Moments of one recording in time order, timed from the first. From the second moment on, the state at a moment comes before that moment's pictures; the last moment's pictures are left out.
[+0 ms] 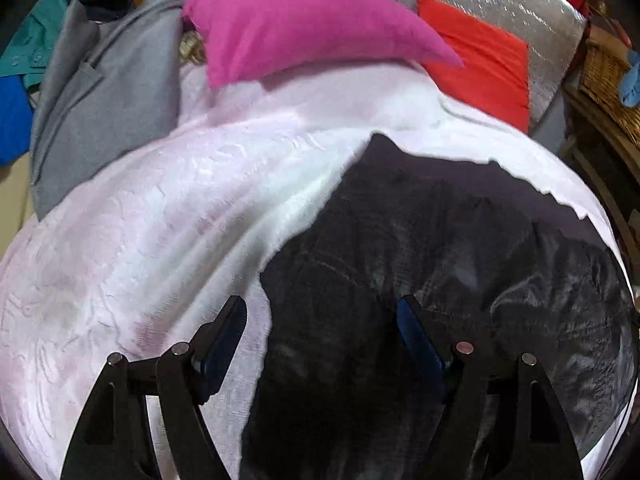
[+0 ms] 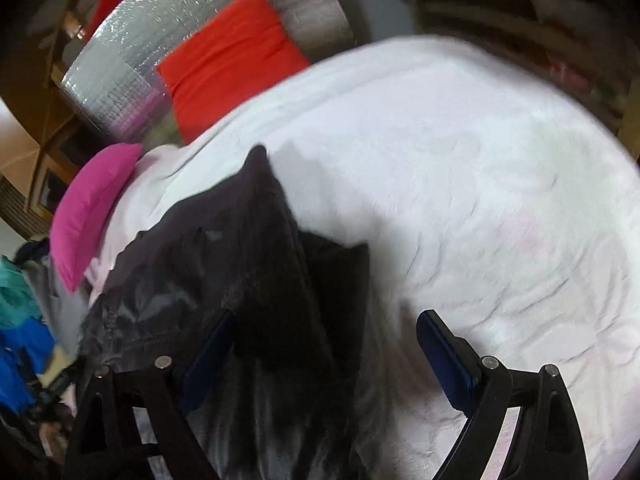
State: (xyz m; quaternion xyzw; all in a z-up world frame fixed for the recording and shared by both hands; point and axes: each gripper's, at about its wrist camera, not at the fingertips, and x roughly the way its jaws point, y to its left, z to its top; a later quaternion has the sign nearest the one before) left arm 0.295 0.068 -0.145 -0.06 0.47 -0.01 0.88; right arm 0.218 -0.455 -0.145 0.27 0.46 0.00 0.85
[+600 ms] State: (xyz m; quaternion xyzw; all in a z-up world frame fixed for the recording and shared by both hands) left arm 0.271 0.082 -0.155 -0.12 0.50 -0.08 0.85; right arm 0.208 -0.441 -0.158 0.31 0.48 0.10 0.81
